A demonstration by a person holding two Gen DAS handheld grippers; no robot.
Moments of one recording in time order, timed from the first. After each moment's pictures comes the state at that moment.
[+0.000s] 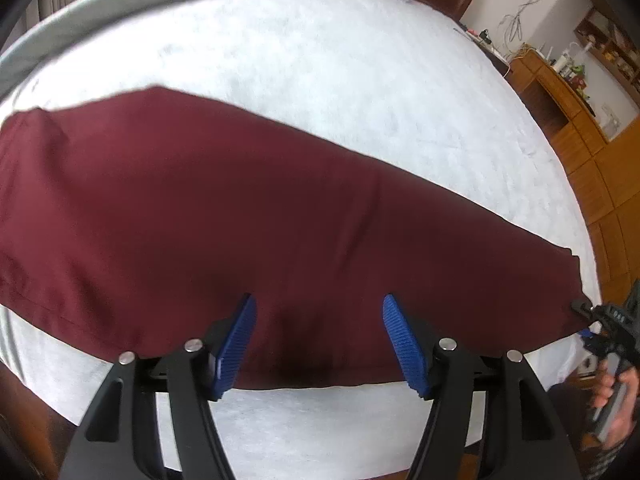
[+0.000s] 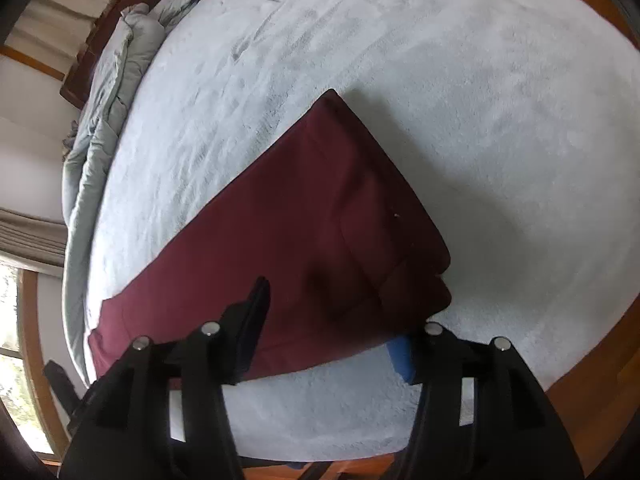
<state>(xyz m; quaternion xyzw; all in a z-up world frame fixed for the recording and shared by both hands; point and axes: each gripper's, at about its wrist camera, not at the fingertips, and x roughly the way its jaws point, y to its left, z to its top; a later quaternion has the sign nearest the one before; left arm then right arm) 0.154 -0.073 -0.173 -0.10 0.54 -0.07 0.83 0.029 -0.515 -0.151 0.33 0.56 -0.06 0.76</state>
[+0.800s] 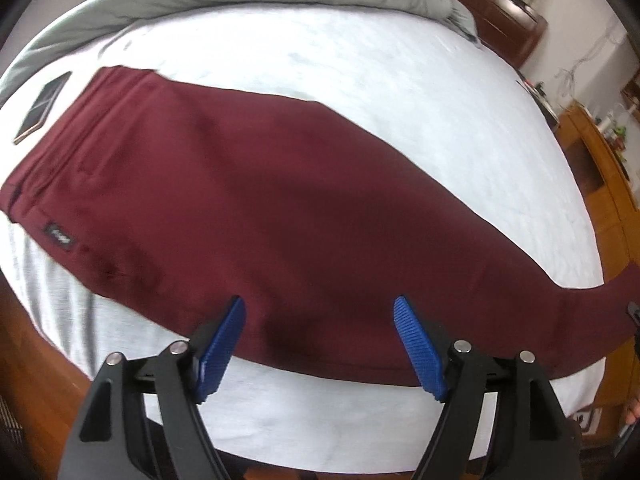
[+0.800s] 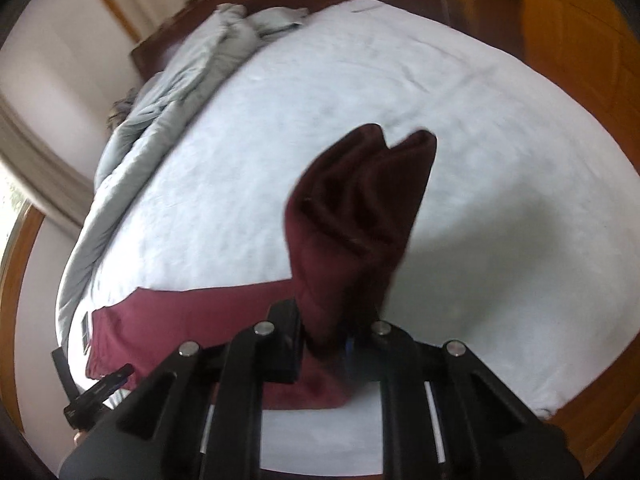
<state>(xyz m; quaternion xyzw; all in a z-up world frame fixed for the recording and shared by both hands) 0.137 0.060 -0.167 -0.17 0.53 0.03 0.83 0.069 -0.388 -0.036 0.21 0.48 0.01 0.85</state>
